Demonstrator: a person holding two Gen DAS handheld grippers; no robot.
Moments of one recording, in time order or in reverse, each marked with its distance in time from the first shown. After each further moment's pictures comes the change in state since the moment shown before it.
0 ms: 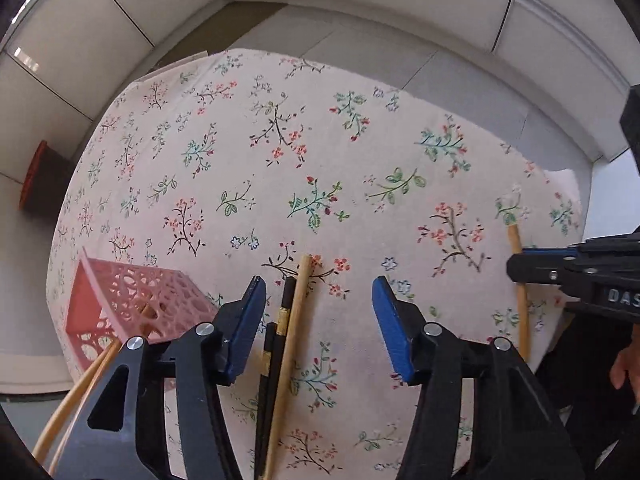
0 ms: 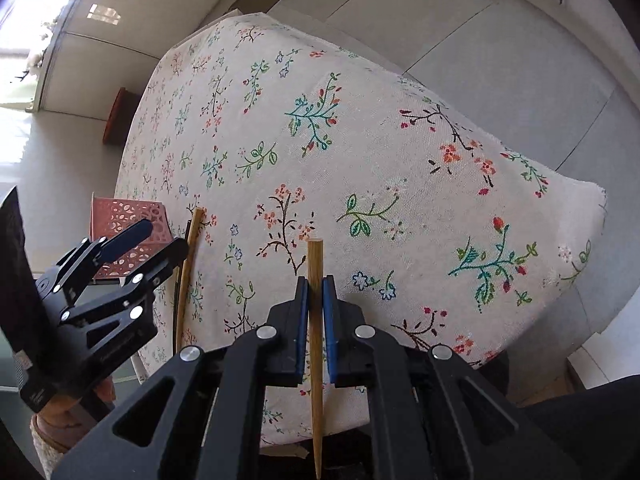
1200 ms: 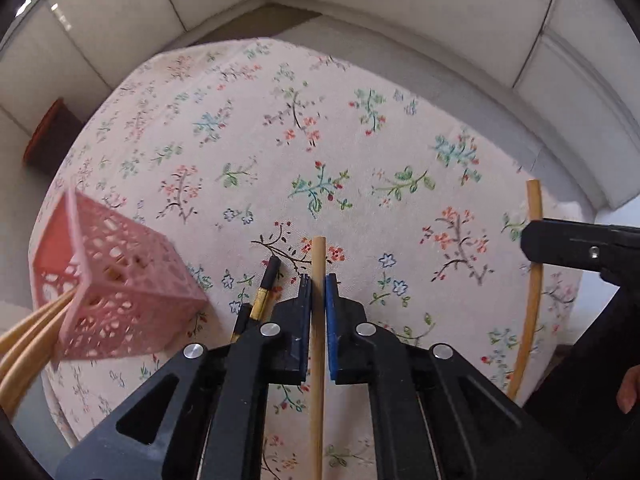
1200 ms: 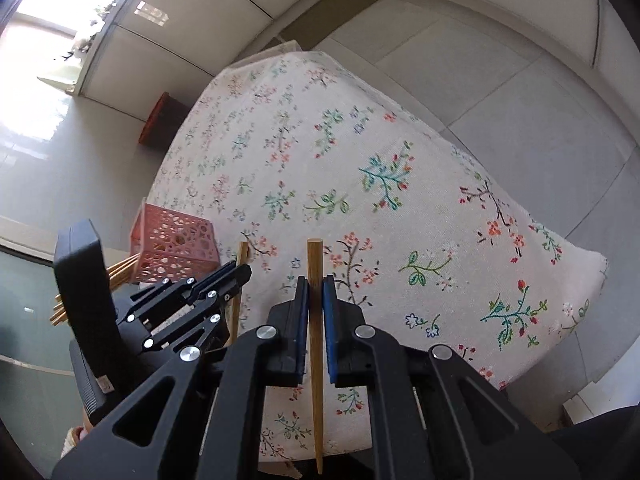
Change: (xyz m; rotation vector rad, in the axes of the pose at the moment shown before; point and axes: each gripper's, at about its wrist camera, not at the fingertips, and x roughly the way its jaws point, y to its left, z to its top) left arm -0.005 0.017 -0.045 -0.214 -0.138 -0.028; right arm -0.032 0.043 0.004 -0.161 -0.147 0.064
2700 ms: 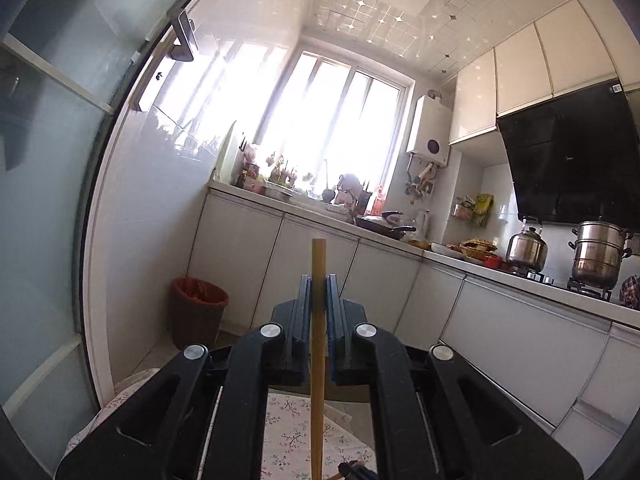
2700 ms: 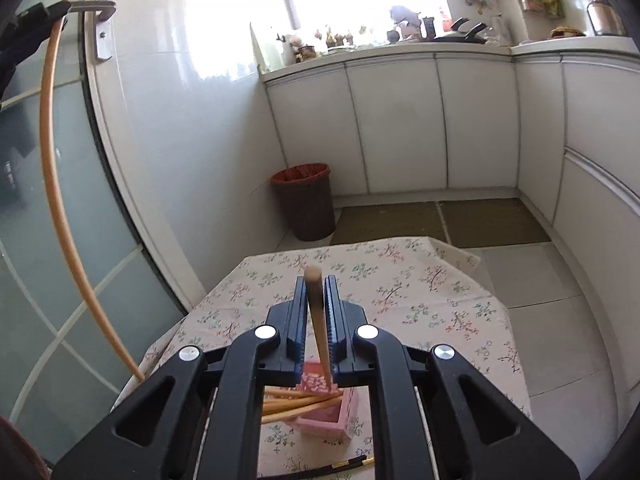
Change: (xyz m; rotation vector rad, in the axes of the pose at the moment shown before) left arm -0.356 0.106 -0.018 -0.676 -1.195 0.265; right arm -0.015 0.243 0.026 -0.751 -0.410 0.125
